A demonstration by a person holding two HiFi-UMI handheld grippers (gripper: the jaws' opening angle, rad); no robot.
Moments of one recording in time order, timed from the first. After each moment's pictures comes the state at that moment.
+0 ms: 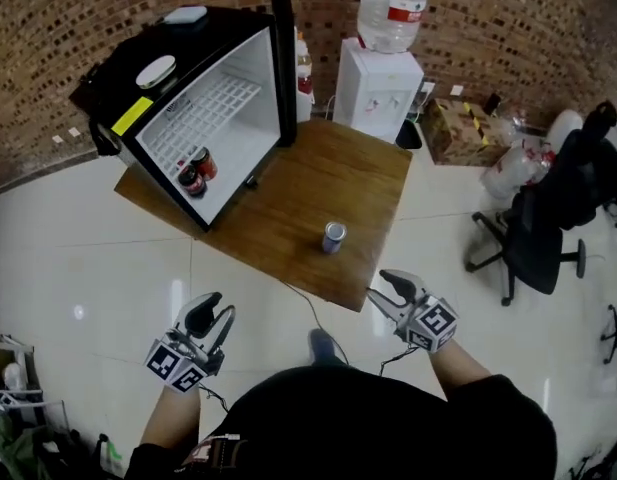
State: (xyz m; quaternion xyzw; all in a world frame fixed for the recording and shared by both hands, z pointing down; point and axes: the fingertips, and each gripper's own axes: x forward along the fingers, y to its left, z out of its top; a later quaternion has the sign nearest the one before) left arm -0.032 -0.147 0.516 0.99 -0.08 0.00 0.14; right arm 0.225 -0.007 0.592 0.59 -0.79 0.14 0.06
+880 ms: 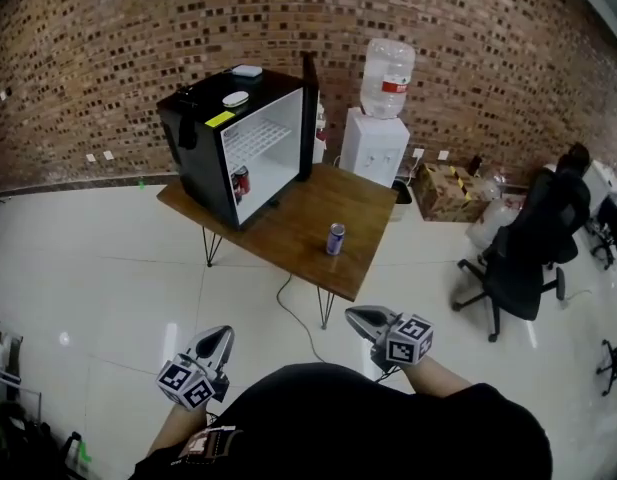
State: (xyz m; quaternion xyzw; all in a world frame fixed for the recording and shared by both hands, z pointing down) left arm -0.225 0.053 0.465 0.98 -0.16 -0.01 0.16; right arm 0.018 0.148 0.493 0.53 -0.83 0.19 -0.02
